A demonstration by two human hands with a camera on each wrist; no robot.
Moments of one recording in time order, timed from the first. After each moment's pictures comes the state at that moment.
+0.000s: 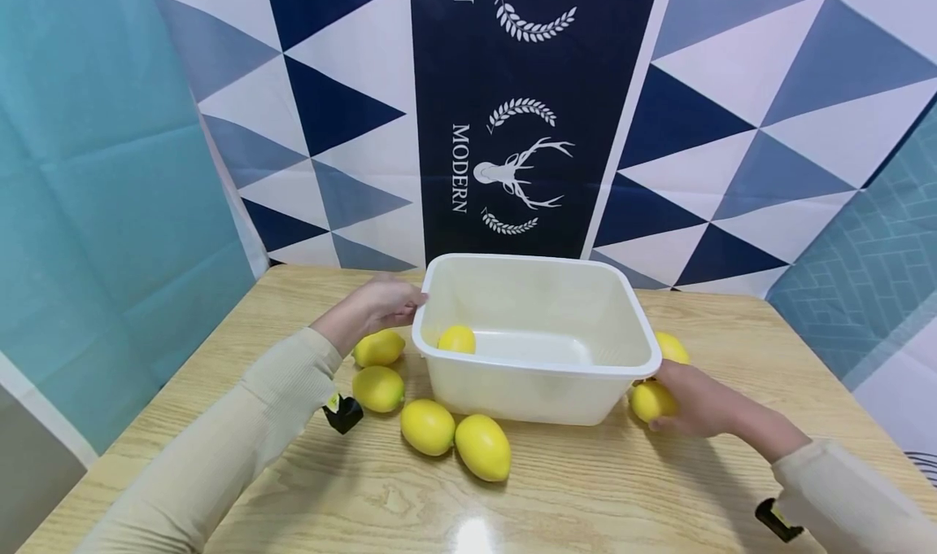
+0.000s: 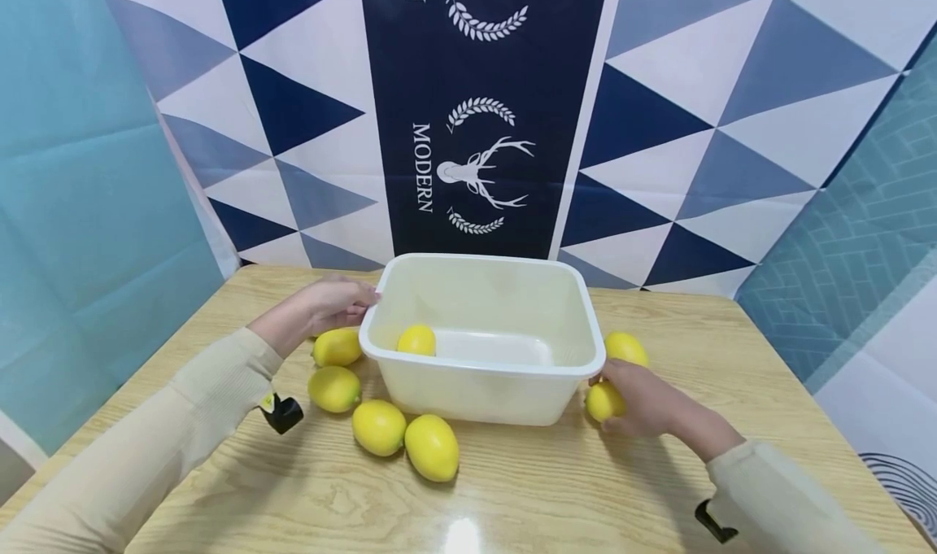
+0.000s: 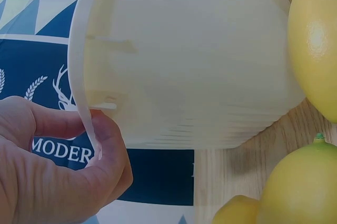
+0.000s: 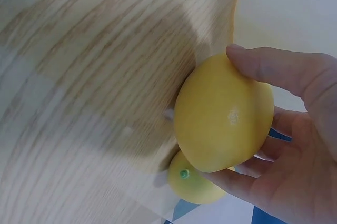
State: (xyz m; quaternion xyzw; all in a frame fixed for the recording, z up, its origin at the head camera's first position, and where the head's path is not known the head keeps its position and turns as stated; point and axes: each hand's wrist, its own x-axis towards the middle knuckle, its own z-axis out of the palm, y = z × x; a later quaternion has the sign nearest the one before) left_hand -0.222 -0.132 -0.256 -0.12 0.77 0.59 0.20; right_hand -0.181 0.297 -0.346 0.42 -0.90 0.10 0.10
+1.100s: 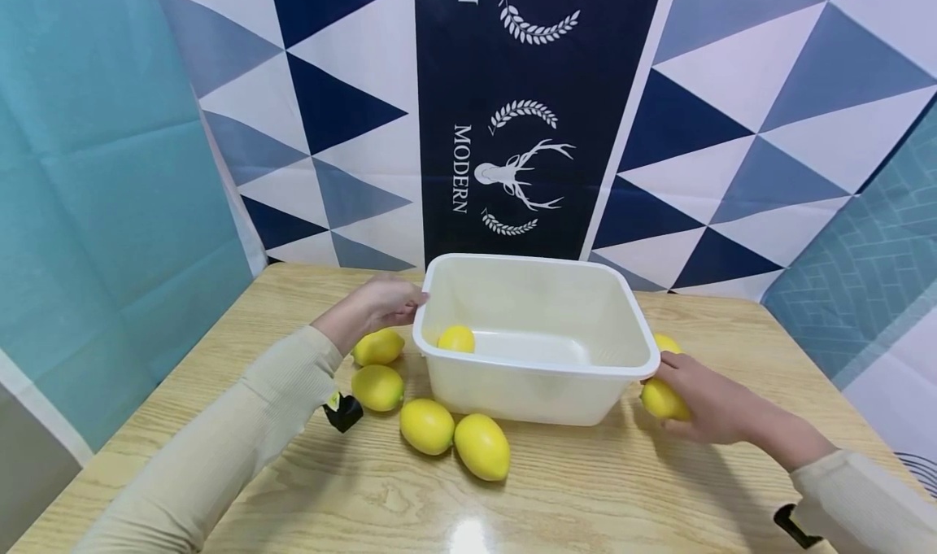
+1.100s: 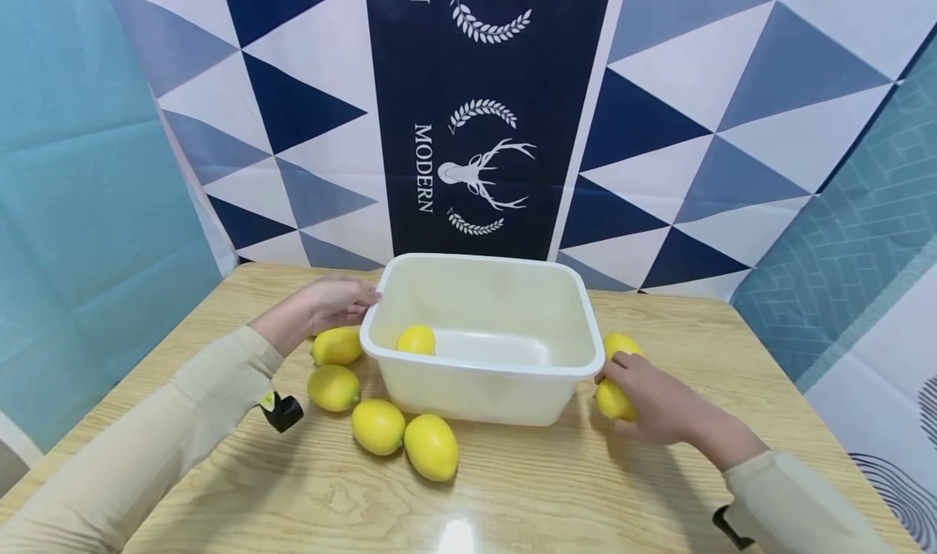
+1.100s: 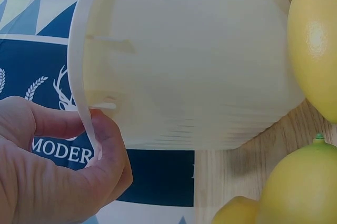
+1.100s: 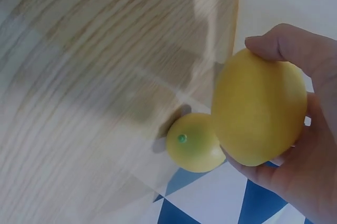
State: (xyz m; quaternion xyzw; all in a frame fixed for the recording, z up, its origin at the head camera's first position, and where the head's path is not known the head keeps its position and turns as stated) left_hand -0.224 -0.133 -0.255 -0.12 0.77 0.59 0.21; right_hand -0.172 0.301 -0.331 0.43 -0.89 0.04 0.14
